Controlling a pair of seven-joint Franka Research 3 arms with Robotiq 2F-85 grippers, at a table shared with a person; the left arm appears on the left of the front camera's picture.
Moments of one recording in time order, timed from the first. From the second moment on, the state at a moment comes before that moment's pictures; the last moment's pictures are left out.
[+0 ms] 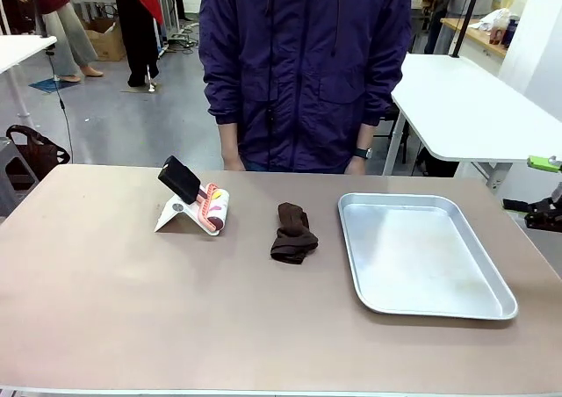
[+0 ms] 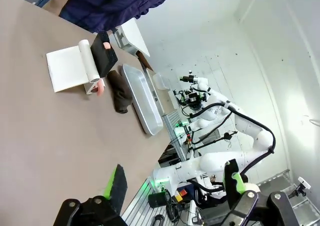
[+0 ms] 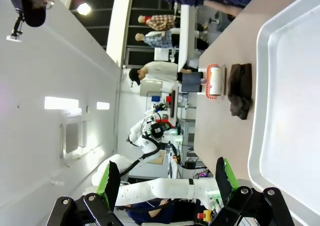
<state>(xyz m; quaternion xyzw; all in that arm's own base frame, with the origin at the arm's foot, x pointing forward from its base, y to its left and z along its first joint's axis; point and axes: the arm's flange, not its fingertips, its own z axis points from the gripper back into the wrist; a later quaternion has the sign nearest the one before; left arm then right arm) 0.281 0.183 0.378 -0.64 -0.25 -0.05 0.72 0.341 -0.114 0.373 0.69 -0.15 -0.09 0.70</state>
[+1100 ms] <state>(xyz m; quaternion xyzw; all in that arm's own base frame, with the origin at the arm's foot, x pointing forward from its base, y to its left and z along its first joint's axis) 0.281 0.184 0.378 -0.64 -0.25 -0.05 0.72 0.341 -0.113 0.373 0.69 -0.15 -0.09 0.70</state>
